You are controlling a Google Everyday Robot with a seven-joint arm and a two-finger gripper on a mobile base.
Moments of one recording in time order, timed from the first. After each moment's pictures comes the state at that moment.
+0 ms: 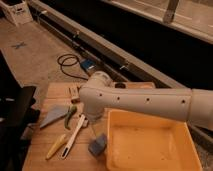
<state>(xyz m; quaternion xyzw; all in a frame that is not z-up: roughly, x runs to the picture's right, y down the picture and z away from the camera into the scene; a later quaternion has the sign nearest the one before) -0.069 0.166 0.684 -0.31 -0.15 -0.22 0.91</state>
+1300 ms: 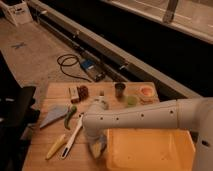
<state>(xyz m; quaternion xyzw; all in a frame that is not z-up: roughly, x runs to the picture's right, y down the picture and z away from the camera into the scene) -0.076 0.272 0.722 -0.34 -0.17 -0.19 0.90</state>
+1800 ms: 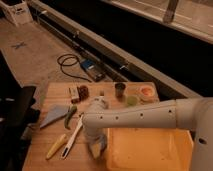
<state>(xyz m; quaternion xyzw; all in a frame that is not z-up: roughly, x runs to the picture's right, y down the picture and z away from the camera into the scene) -0.075 0.281 0.732 -0.36 -0.17 -0.19 0.90</state>
